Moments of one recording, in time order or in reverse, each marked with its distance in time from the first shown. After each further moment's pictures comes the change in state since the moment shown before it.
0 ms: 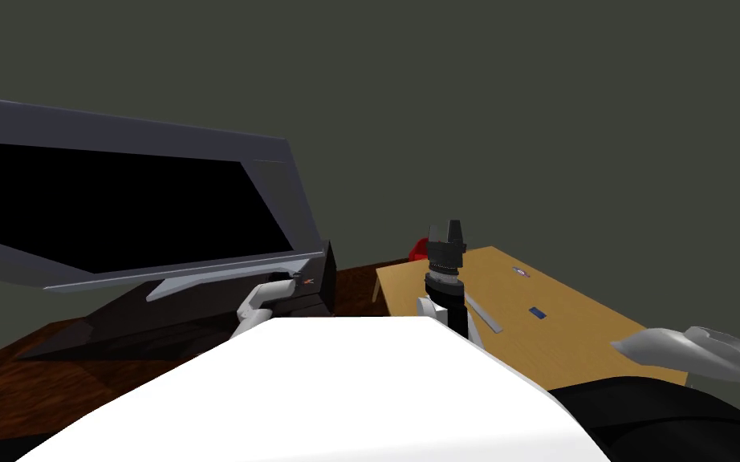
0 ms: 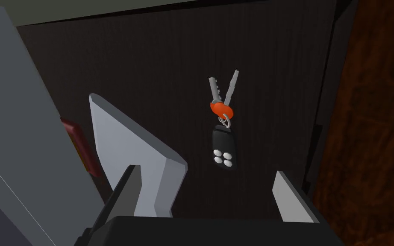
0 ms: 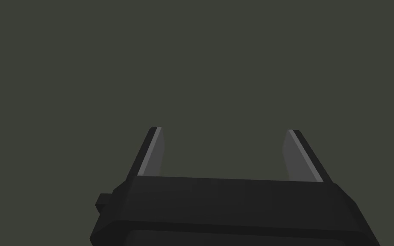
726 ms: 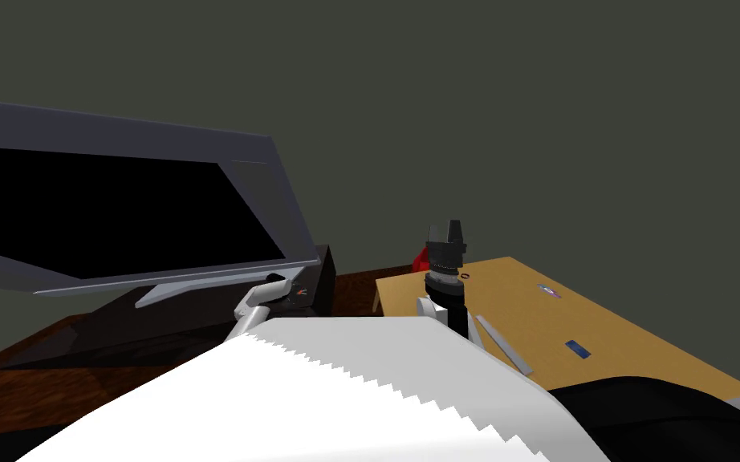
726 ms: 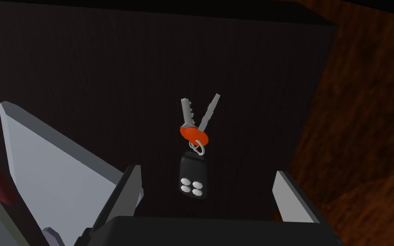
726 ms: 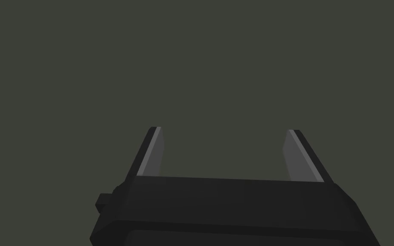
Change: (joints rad) left arm -0.058 0.022 0.068 0.158 0.041 0.196 -0.013; right arm 0.000 0.000 0.000 0.000 0.000 0.000 0.000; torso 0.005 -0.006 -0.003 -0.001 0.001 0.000
